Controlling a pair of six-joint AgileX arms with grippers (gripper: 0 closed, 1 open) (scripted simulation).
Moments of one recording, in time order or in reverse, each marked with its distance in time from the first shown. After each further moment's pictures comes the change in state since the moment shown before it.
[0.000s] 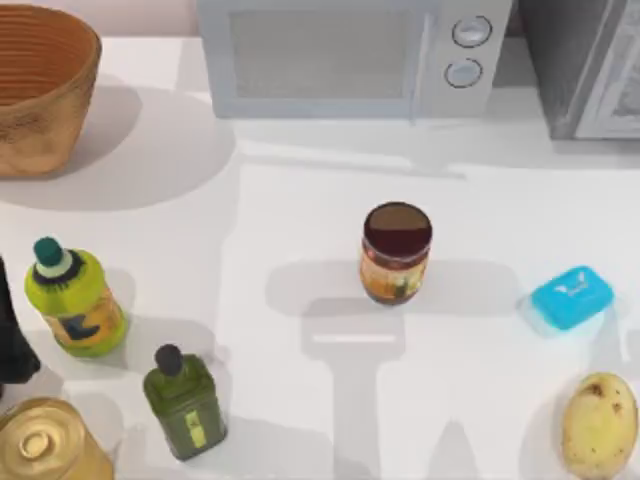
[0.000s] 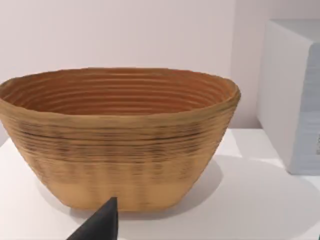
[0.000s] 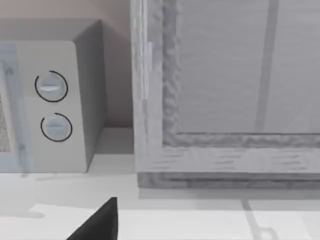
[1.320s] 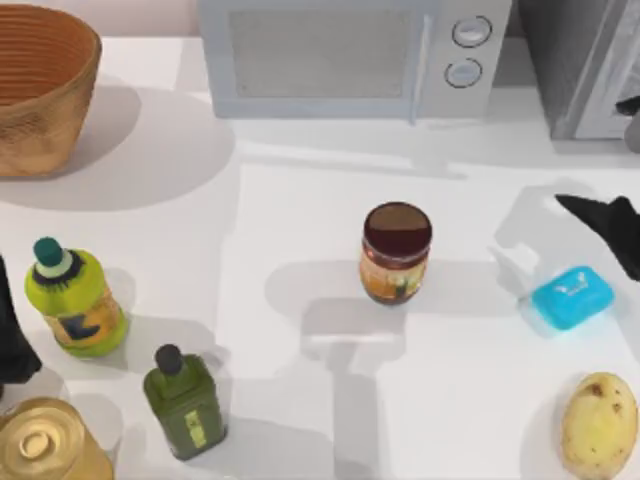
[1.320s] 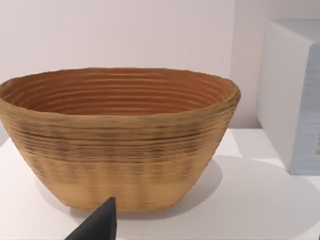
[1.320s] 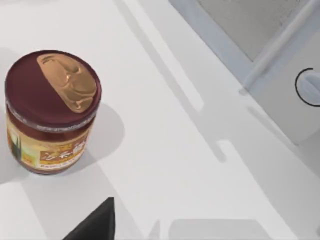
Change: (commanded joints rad) left arm 0.000 0.000 0.000 0.000 0.000 0.000; right arm 0.123 1.200 0.813 -0.255 -0.476 -0.699
